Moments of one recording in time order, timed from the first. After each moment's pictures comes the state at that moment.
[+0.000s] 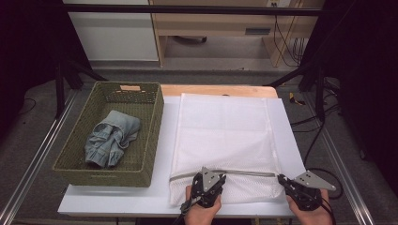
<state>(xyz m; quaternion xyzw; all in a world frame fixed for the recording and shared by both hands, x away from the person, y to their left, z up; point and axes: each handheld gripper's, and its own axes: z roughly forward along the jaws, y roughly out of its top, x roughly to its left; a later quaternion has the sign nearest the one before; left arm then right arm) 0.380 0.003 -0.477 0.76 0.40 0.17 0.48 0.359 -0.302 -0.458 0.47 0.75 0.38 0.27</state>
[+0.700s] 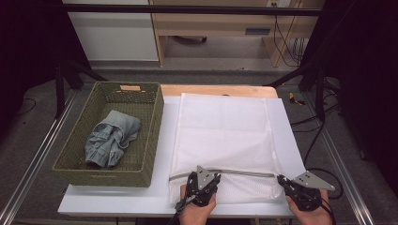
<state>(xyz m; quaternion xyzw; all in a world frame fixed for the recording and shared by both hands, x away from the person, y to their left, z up) 0.383 0.017 -0.474 0.77 0.40 0.17 0.46 0.359 -0.302 -0.459 0.47 0.76 0.37 0.27</state>
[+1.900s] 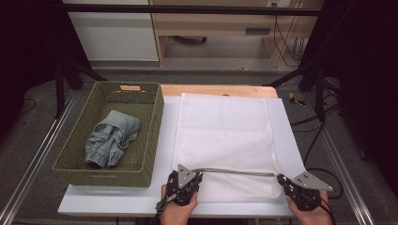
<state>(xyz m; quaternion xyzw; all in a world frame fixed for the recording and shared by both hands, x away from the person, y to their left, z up) 0.381 0.065 -0.464 0.77 0.43 0.19 0.44 0.360 -0.301 -0.460 0.44 0.77 0.36 0.29</state>
